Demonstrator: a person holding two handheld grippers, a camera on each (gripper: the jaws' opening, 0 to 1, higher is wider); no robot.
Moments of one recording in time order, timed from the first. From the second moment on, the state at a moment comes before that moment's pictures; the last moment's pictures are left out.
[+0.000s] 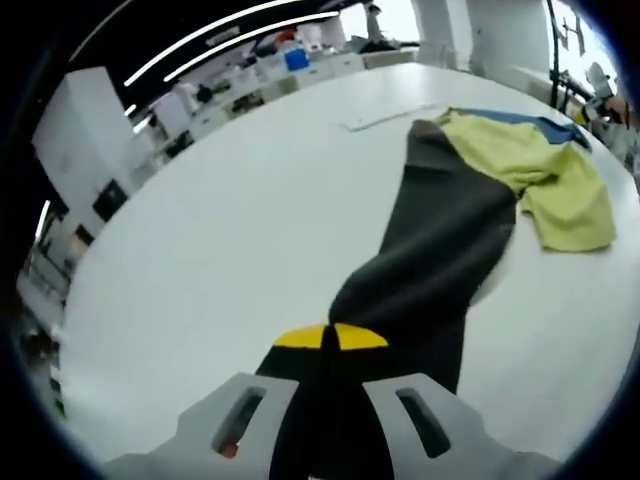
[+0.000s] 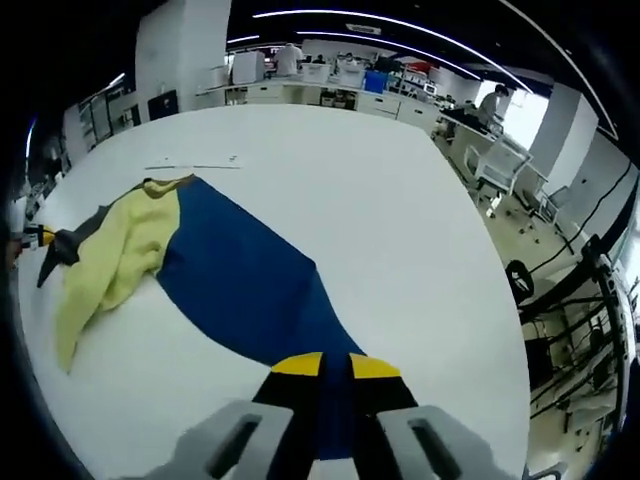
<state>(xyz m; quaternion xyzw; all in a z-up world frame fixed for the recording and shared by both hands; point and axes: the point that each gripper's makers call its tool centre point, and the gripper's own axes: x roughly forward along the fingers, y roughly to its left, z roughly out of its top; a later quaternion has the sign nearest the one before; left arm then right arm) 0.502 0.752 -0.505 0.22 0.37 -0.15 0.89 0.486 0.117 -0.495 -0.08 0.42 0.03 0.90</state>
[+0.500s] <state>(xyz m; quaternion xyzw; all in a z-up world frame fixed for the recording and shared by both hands) 0.495 0.644 -0.483 0.19 0.30 -0.30 0.89 0.492 0.154 -0.516 -0.09 0.43 0.11 0.89</state>
